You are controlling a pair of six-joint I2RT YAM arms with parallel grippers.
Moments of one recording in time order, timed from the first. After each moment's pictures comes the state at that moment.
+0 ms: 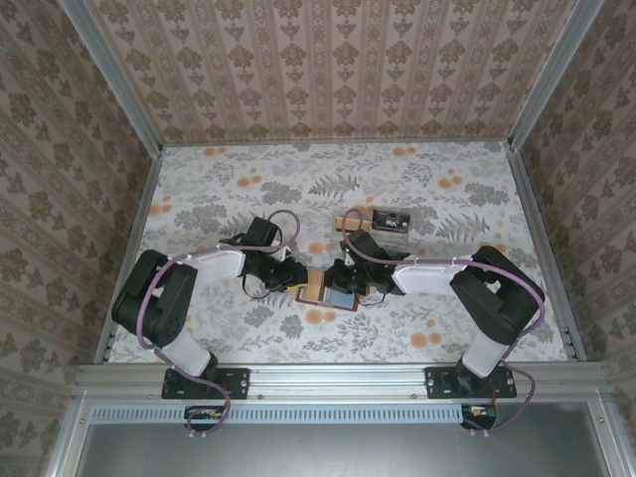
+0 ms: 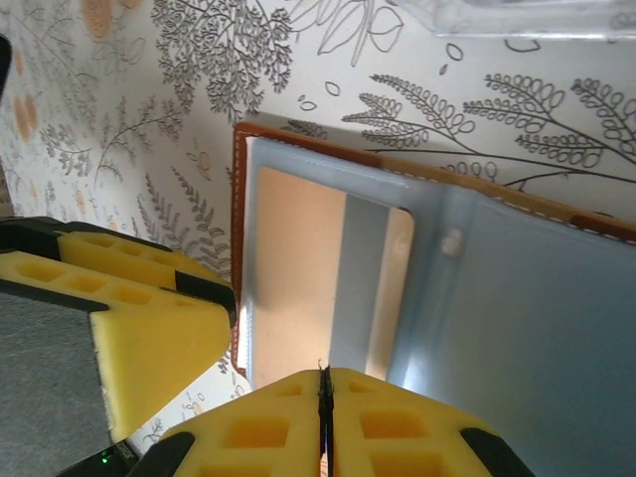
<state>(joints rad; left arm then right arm) -0.51 1.63 0.76 -0.32 0.65 -0.62 0.73 1.70 0.80 0.04 -0.33 0.99</state>
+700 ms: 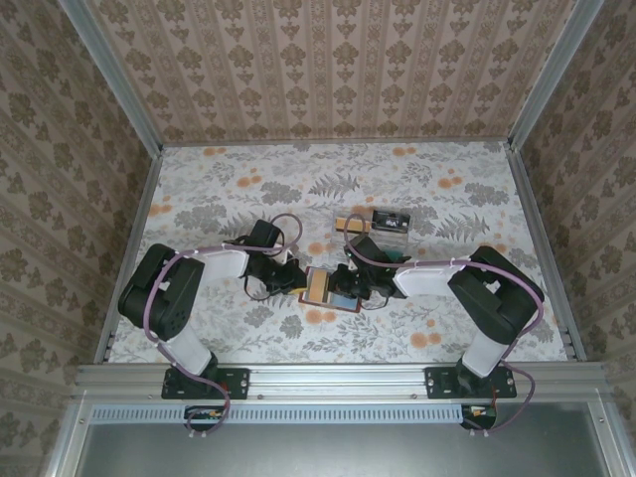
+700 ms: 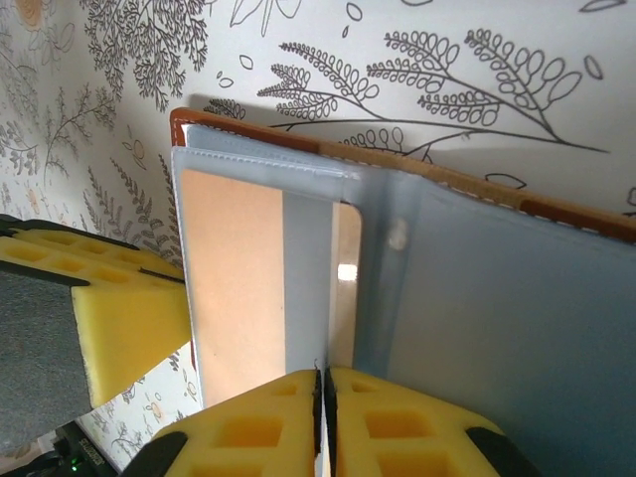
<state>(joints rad) -0.52 1.67 0.75 -0.29 0.66 -0.62 0.73 1.70 0.75 0.05 -0.31 1.00</state>
